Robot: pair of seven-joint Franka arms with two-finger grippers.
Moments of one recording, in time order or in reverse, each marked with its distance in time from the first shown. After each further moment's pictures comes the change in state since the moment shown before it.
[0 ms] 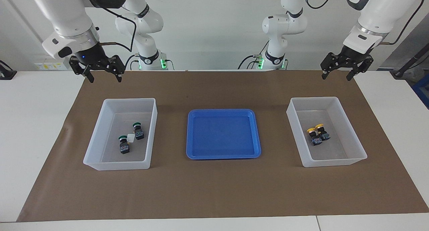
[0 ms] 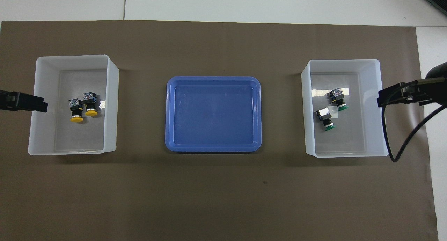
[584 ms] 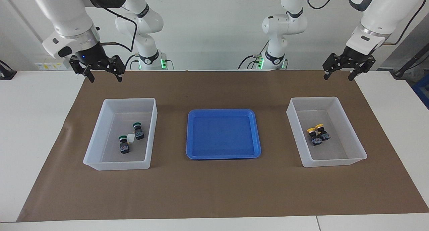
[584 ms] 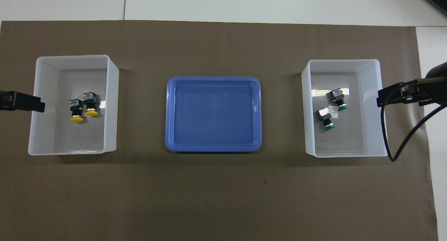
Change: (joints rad) left arm 0.001 0.000 0.005 0.000 0.000 0.000 0.000; right arm 0.000 -0.001 0.001 0.000 0.000 -0.001 0.006
